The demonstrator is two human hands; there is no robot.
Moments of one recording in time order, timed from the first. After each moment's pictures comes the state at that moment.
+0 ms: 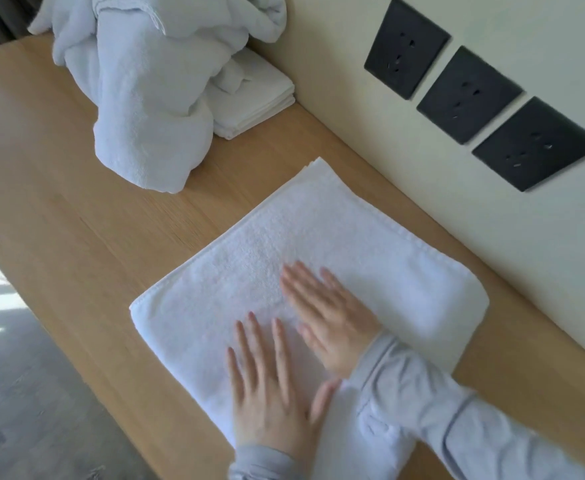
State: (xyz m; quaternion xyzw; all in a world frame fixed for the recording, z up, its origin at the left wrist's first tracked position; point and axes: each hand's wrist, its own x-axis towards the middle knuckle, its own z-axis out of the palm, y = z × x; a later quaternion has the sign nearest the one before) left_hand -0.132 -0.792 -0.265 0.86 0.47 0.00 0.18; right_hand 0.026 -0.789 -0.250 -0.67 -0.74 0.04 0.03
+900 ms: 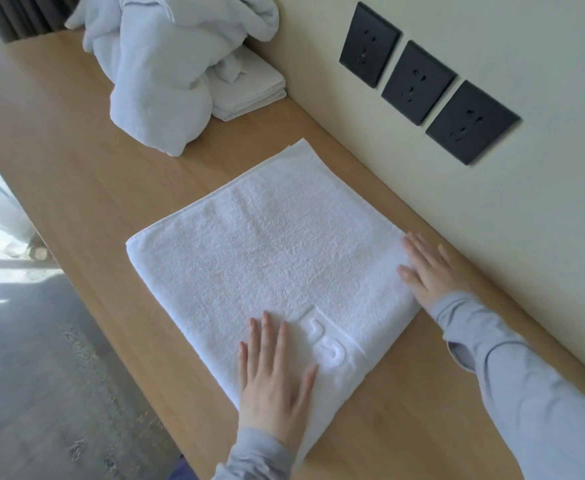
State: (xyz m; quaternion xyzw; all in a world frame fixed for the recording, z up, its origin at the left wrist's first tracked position) left_hand -0.136 -0.894 -0.264 0.81 0.46 0.13 0.33; right_hand 0.175 -0.917 -0.249 -0.85 -0.50 0.15 -0.02
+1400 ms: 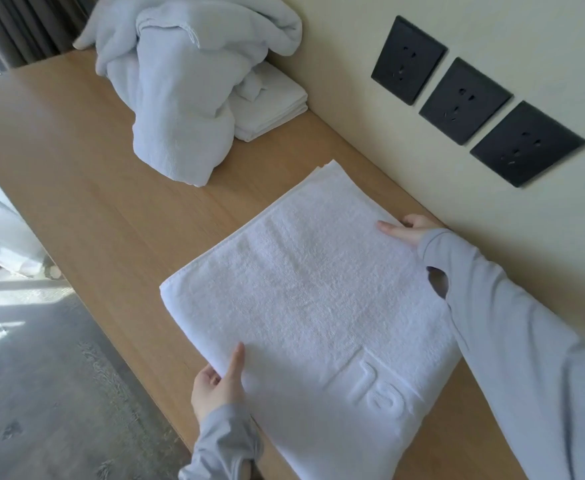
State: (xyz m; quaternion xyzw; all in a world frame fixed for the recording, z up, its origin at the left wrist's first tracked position) left_hand -0.176 -0.774 -0.247 0.22 0.72 0.23 0.62; right_hand 0.185 -0.756 -0.249 -0.88 -0.21 0.37 0.20
